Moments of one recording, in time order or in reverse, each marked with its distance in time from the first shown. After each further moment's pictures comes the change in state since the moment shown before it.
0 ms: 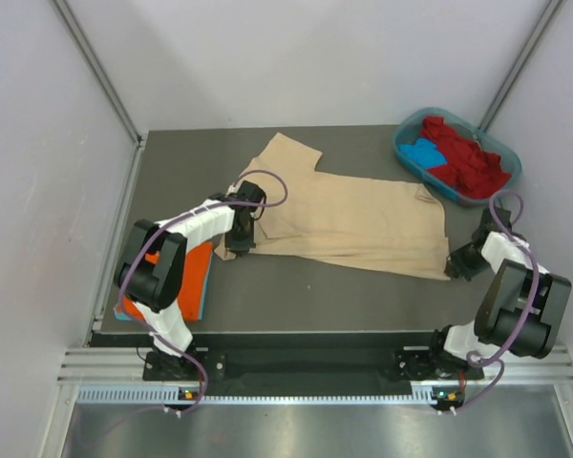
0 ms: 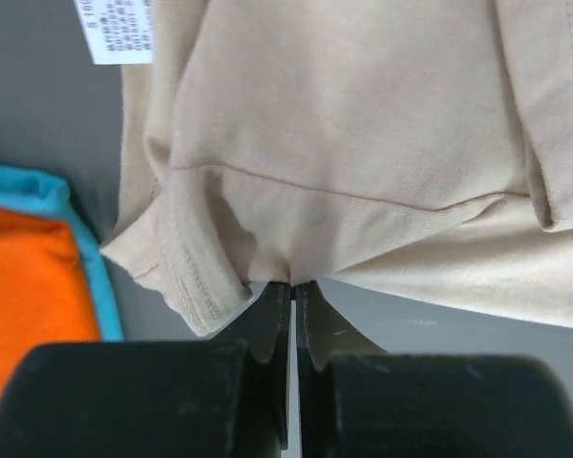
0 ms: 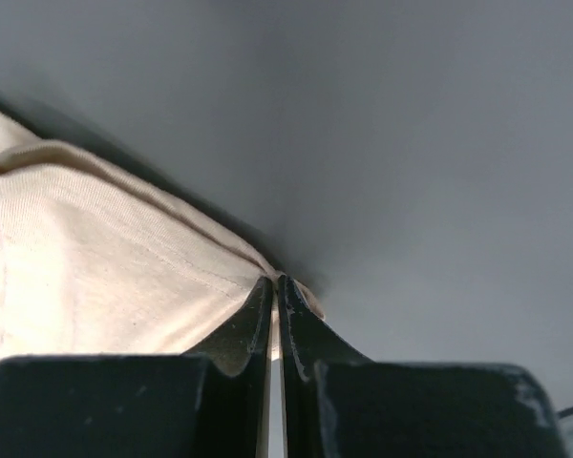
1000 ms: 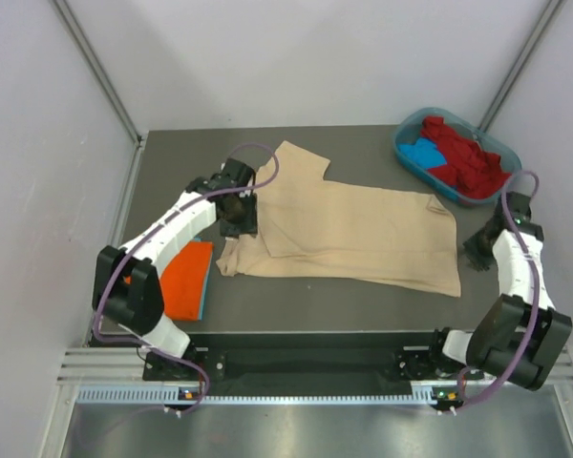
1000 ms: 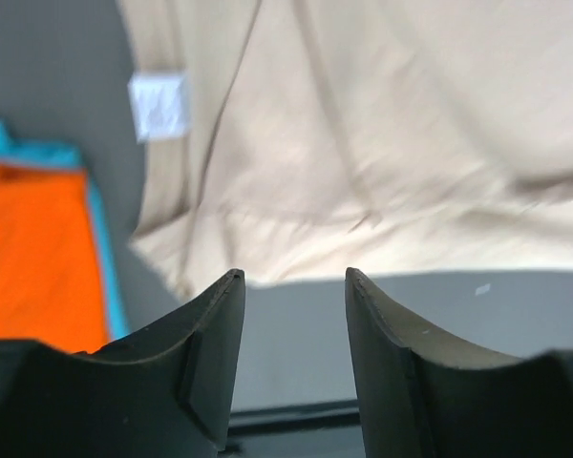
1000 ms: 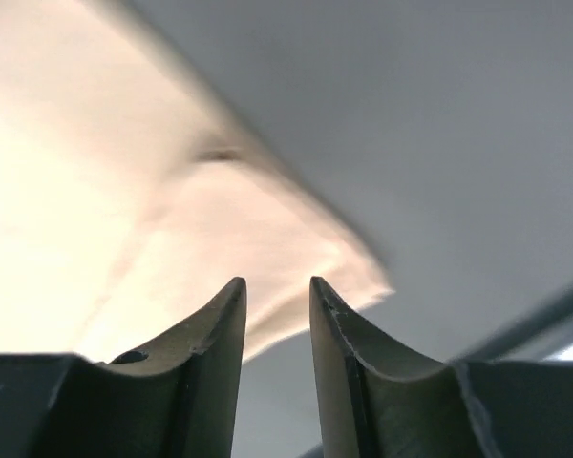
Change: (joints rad) left arm -0.013 -0.214 0.119 -0.208 0.116 0.002; right arm -0.068 -0.167 0.122 -0.213 0.035 -0.153
